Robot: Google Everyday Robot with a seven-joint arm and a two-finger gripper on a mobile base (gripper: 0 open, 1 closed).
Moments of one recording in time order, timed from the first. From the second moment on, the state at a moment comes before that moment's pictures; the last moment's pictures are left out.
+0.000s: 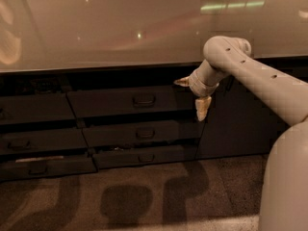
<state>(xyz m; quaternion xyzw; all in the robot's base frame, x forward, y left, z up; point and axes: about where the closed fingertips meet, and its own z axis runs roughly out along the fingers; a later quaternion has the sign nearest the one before) 0.704 -0.156 0.679 -0.85 0.48 -0.04 0.19</state>
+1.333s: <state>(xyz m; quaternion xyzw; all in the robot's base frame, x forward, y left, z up) 0.742 -0.187 0.623 -0.84 0.53 0.01 0.16</state>
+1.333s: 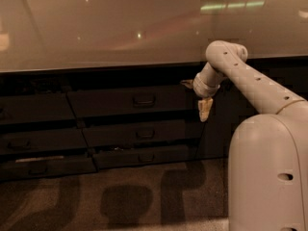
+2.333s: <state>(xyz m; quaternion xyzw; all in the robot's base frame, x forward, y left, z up) 0.742 -0.187 0.621 -0.83 0.53 0.01 0.16</state>
